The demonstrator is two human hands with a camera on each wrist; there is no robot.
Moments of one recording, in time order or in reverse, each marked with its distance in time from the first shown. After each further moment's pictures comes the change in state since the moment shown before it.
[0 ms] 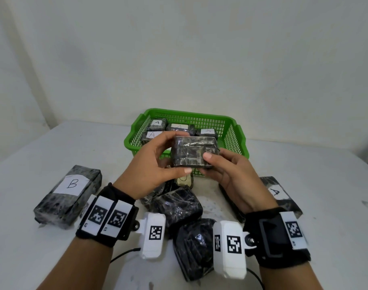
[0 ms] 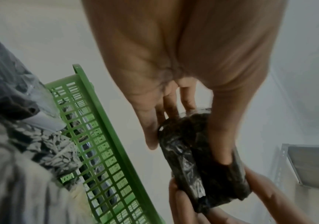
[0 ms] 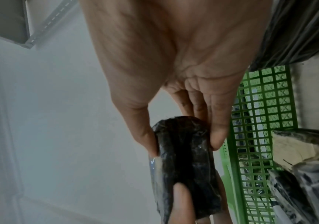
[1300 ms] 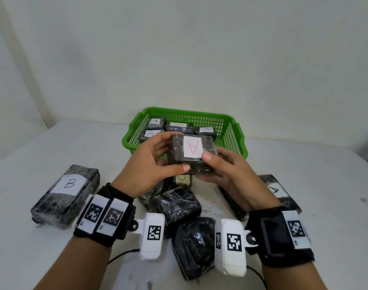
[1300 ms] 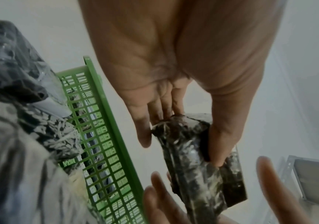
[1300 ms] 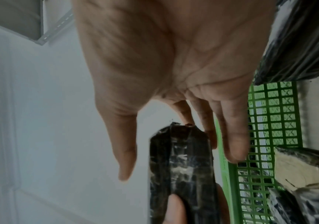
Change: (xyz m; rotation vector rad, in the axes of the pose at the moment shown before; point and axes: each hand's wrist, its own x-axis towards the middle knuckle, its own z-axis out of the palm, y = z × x) left_hand 0.001 -0.005 -0.002 0.017 0.046 -0.062; right_hand -0.001 0.002 -0.006 -0.153 -0.056 0.042
